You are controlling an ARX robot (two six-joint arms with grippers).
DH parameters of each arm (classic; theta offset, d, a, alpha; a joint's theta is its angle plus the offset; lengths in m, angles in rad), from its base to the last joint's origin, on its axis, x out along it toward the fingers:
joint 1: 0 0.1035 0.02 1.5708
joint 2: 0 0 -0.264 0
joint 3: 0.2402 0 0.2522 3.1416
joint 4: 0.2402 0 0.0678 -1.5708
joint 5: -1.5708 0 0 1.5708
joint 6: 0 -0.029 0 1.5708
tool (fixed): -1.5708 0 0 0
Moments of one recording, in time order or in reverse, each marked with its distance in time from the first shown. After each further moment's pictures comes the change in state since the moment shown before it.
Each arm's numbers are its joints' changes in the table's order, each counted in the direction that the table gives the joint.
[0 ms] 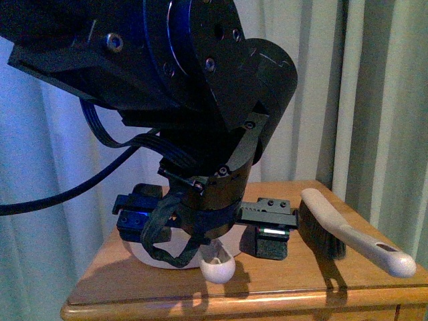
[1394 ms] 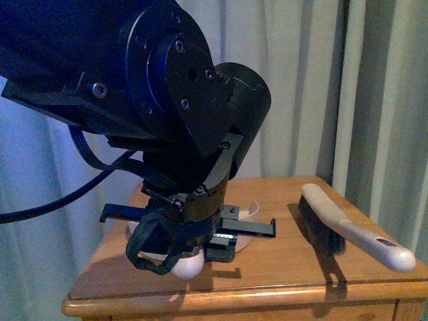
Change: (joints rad) left arm 0.040 -0.023 -0.037 -0.049 0.005 -0.026; right arm 0.000 0.000 0.000 0.000 0.000 0.000
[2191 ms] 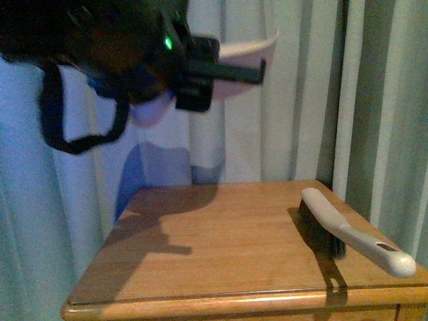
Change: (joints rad) left arm 0.000 0.474 -0.343 -0.744 -0.007 -0.481; right arm 0.000 0.000 0.000 0.000 0.000 0.000
